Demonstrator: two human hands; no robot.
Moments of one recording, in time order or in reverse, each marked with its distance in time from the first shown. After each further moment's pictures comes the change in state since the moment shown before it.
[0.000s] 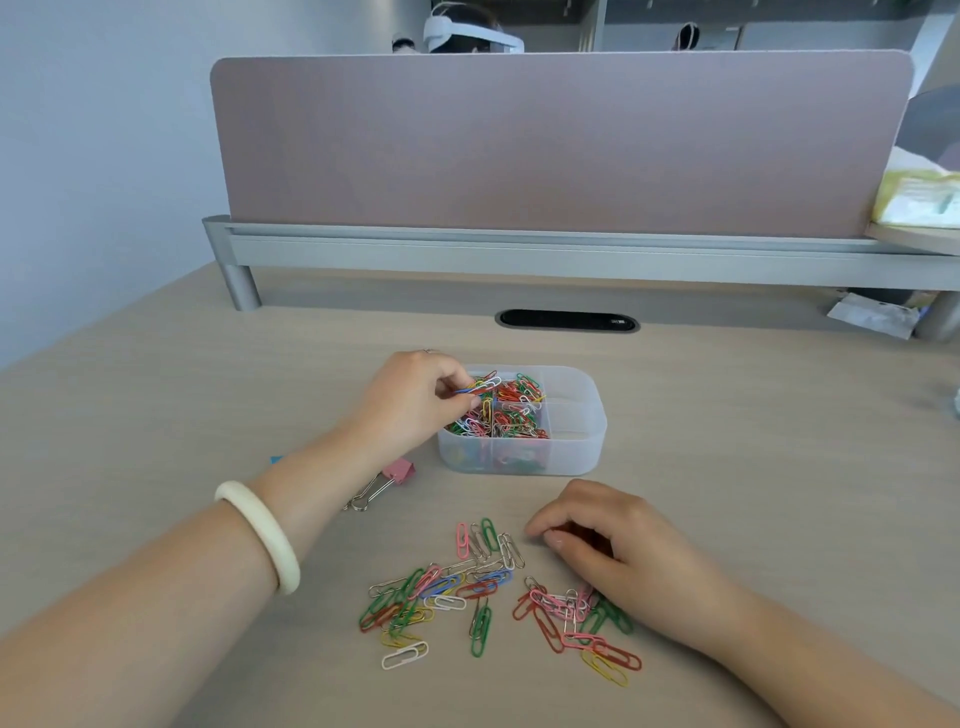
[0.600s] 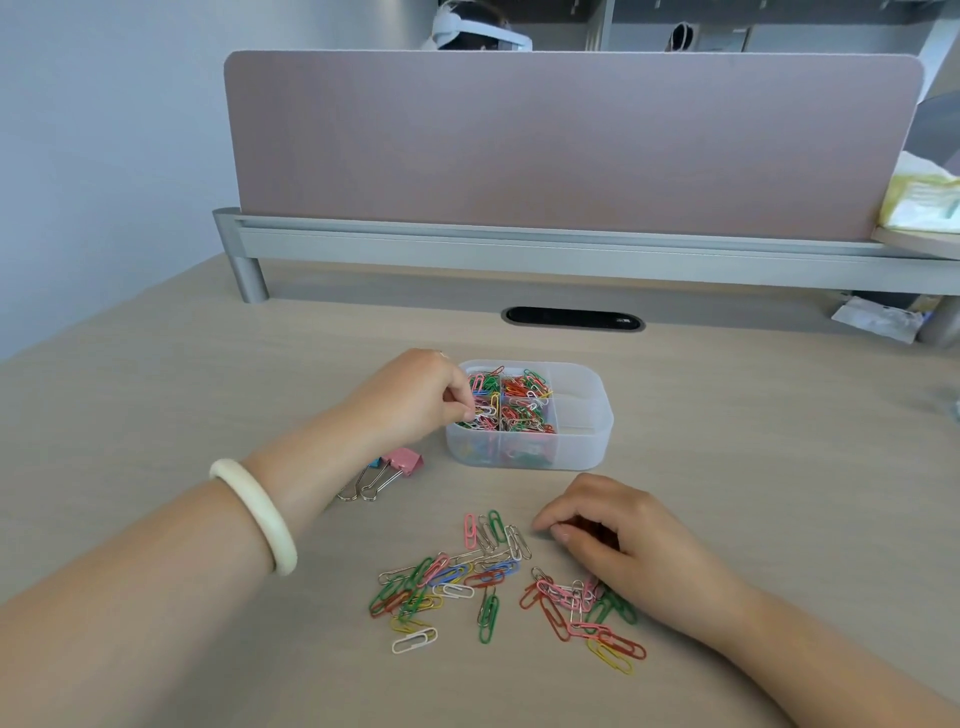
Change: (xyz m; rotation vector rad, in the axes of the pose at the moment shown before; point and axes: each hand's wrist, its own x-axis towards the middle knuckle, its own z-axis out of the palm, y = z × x) left_hand 0.000 -0.001 -0.015 0.214 -0.233 0.070; right_hand -0.001 -0.001 0.000 -0.018 -0.001 0.011
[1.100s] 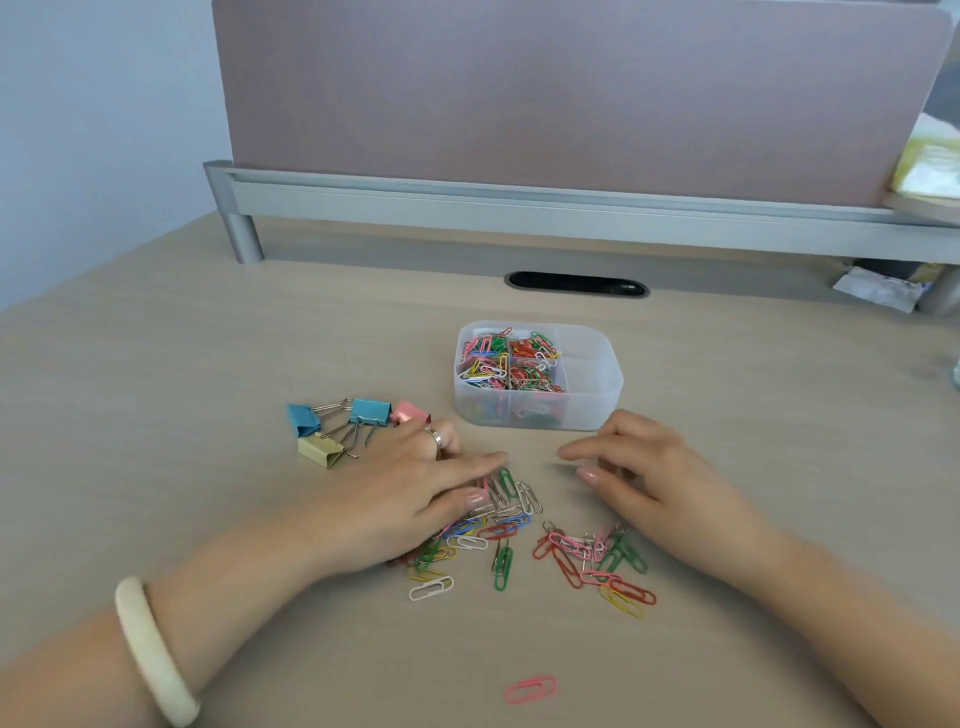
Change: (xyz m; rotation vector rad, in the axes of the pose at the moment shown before) left_hand -0.093 -0.010 0.039 0.099 -0.138 0.240; right_hand -0.001 -0.002 -0.012 -0.221 0.037 -0.010
